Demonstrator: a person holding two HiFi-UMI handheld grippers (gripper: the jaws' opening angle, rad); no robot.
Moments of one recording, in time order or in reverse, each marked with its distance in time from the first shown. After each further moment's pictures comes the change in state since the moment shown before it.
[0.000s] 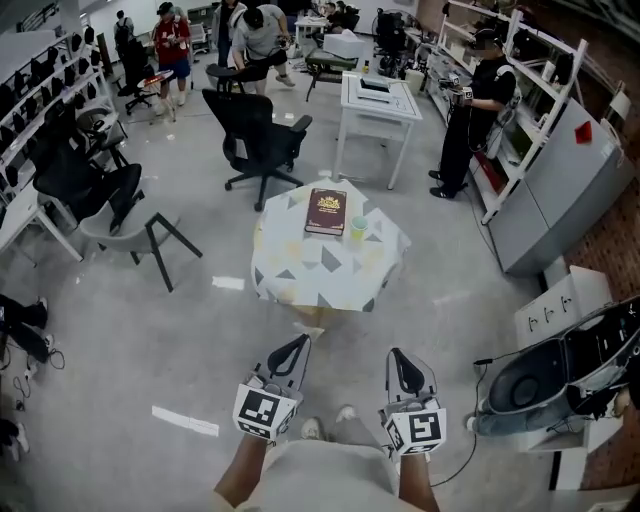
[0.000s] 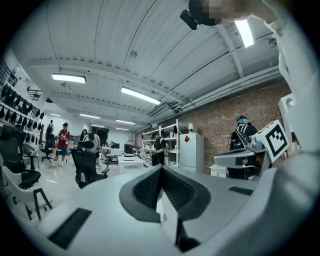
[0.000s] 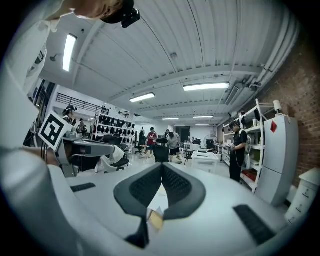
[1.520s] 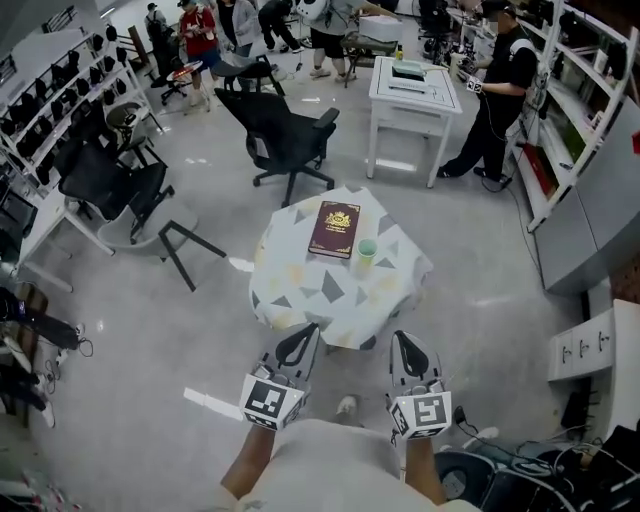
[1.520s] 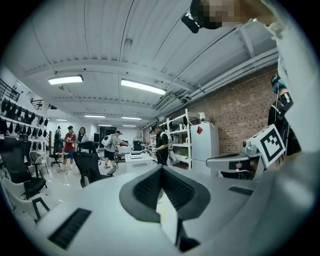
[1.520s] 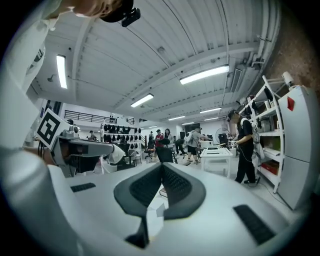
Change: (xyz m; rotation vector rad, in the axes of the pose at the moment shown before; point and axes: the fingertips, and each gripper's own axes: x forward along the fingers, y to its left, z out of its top) left arm 0.208 0.027 0.012 0.064 0.064 0.115; right arm 0.175 -0.155 -0.031 0.127 -0.019 0.159
